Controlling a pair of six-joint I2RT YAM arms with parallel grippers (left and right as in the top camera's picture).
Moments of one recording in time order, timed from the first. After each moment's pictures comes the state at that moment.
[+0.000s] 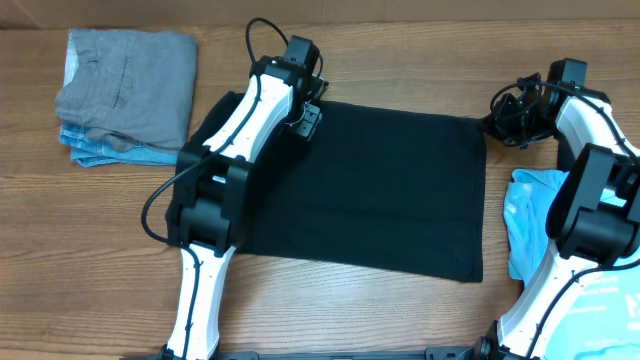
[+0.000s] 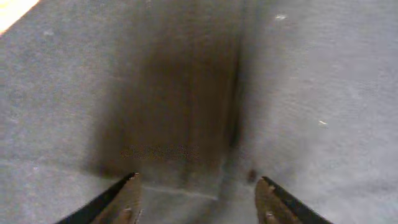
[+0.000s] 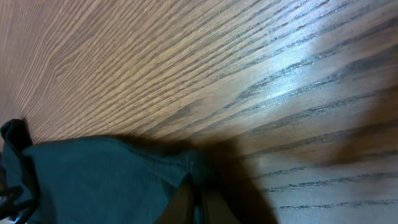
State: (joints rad) left arm -0.35 2.40 2.03 -1.00 -0.07 0.07; right arm -0.30 2.22 1.63 -0.73 -0.55 0.25
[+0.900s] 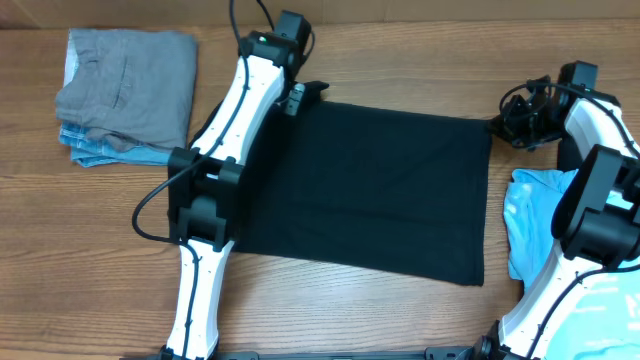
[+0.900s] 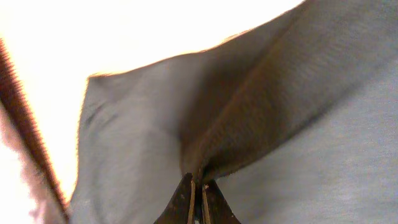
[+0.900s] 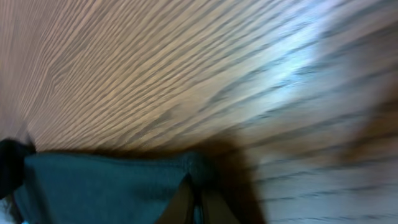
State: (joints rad) left arm -0.31 2.44 2.29 -1.21 -0.25 0.00; right arm -0.35 2.22 1.63 -0.74 -0.56 0.25
